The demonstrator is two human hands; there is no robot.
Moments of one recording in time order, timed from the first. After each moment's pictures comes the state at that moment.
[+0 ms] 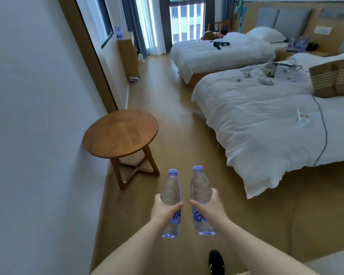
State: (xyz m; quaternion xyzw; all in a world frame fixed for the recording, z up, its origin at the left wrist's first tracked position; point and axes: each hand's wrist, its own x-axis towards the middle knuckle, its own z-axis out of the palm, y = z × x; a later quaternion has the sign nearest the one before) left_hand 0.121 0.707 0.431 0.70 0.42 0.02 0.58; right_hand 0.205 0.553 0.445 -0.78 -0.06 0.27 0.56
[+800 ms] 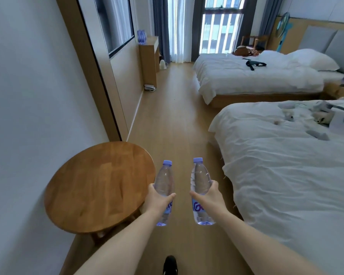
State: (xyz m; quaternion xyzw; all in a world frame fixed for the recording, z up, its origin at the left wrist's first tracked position) left_hand 0.586 0.968 0.448 0.69 0.47 0.13 0.53; right_hand 0.705 0.824 0.464 -0.82 -0.17 0.26 0.48
